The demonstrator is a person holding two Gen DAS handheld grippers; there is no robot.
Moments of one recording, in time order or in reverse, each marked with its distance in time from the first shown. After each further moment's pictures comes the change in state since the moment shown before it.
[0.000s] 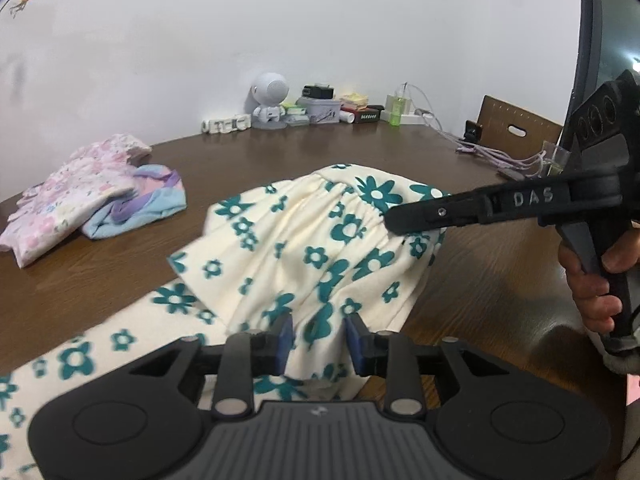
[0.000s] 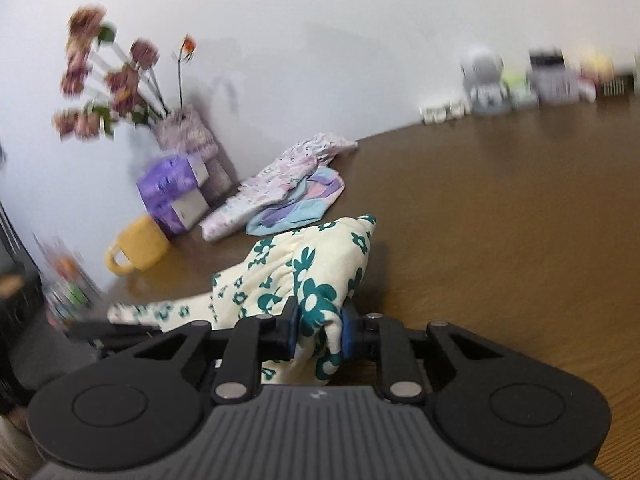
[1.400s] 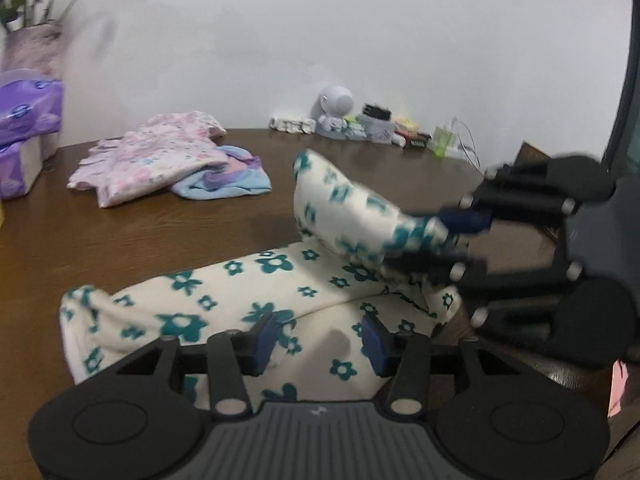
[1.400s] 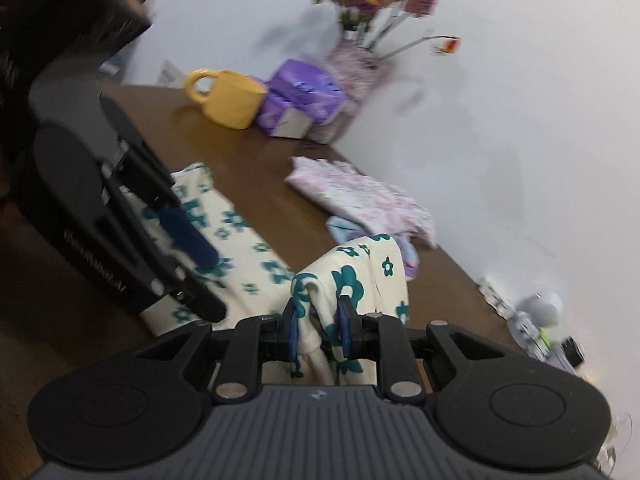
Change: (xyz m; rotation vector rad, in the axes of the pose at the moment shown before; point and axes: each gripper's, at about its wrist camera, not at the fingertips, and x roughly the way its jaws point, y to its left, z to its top) left arm -0.057 0.062 -0.034 -0.196 -0.039 0.056; right arm 0.031 0.174 -0.035 -0.995 0.043 -0.135
